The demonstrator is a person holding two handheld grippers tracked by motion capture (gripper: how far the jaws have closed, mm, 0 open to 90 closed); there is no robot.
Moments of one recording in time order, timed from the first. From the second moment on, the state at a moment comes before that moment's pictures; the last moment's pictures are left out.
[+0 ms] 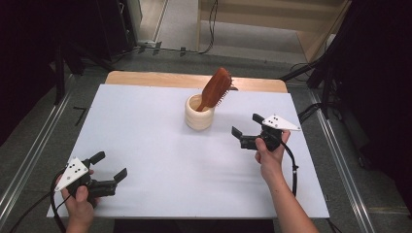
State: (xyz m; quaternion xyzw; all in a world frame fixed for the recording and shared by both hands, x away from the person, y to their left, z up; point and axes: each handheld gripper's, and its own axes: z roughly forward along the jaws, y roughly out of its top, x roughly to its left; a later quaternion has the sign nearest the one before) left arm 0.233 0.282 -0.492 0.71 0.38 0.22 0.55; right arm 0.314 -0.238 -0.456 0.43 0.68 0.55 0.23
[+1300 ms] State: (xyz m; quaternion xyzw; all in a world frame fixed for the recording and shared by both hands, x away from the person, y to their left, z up) left arm 0.233 0.281 -0.492 0.71 0.38 0.22 0.55; right arm 0.273 -0.281 -0.479 0.44 0.68 0.54 0.23
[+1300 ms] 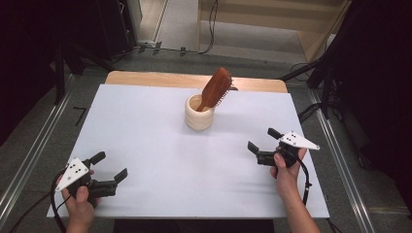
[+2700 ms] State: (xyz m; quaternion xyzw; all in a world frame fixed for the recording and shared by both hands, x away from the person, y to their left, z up) left arm 0.233 0.281 -0.492 0.71 0.38 0.22 0.55; right arm 0.219 -0.338 -0.501 0.46 0.68 0.51 0.26
